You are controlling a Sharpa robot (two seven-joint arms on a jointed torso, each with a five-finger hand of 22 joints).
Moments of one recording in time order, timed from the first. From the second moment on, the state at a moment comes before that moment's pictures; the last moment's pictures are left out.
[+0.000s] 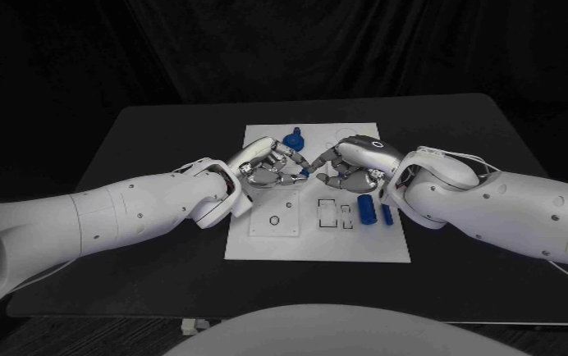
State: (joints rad) left arm 1.09 -0.69 -0.21 1.33 -0.77 -0.37 0.54; left_hand 1.49 -0.07 0.17 0.14 0.27 1.03 0.11 0.14 0.26 1.47 0.02 1.57 1.31 1.47 -0.03 1.56 1.31 0.01 1.47 0.08 1.53 1.31; right arm 1.19 -0.75 -0.21 1.53 -1.44 -0.42 0.22; right_hand 1.41 -0.04 0.33 0.11 0.51 0.91 0.10 0.11 0.09 1.46 0.01 1.57 1.31 1.46 -0.05 1.57 1.31 0.02 1.47 0.06 1.54 1.31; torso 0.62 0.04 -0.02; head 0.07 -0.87
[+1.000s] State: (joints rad) left arm 1.09 -0.70 -0.21 1.33 -0.77 -0.38 0.50; left_hand 1.51 -0.06 0.17 0.14 0.27 1.03 0.11 0.14 0.26 1.47 0.02 1.57 1.31 1.47 -0.03 1.56 1.31 0.01 1.47 0.08 1.53 1.31; right arm 1.19 -0.87 -0.21 1.58 -1.42 -0.50 0.28; right_hand 1.39 -0.05 0.34 0.11 0.51 0.92 0.09 0.11 0.10 1.47 0.01 1.57 1.31 1.47 -0.06 1.57 1.31 0.02 1.46 0.06 1.54 1.31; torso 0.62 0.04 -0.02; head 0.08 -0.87
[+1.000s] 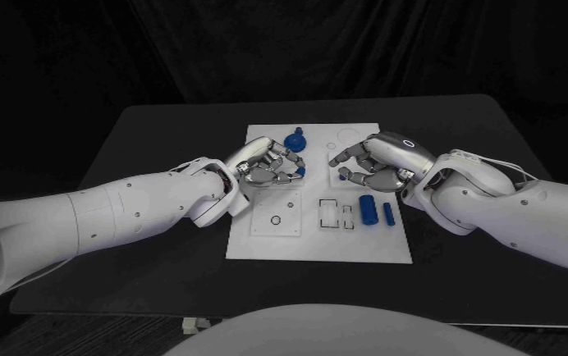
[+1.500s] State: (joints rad) left arm 1.13 -0.72 -0.21 1.37 -0.78 -0.40 0.48; left_hand 1.51 -0.06 0.17 0.14 0.27 1.03 0.11 0.14 0.25 1.47 0.02 1.57 1.31 1.47 -0.03 1.56 1.31 0.01 1.47 0.08 1.53 1.31; right arm 1.19 -0.88 -0.21 1.59 -1.31 -0.49 0.27; right_hand 1.26 -0.04 0.28 0.20 0.22 0.93 0.11 0.10 0.10 1.47 0.01 1.57 1.31 1.47 -0.06 1.57 1.31 0.02 1.46 0.06 1.54 1.31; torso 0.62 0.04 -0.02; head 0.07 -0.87
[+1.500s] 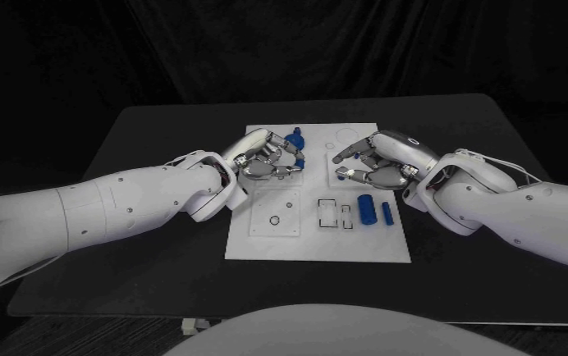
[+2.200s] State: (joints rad) left arm 1.17 -0.78 -0.21 1.50 -0.68 -0.39 0.59; left_hand 1.51 -0.06 0.16 0.14 0.27 1.03 0.11 0.15 0.25 1.47 0.02 1.57 1.31 1.47 -0.03 1.56 1.31 0.01 1.47 0.08 1.53 1.31; right arm 1.19 -0.81 -0.21 1.50 -0.57 -0.11 0.26; right_hand 0.72 0.19 -0.23 0.29 0.05 0.75 0.12 0.09 0.08 1.46 0.02 1.57 1.31 1.46 -0.04 1.57 1.31 0.02 1.46 0.06 1.51 1.31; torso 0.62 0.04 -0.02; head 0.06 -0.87
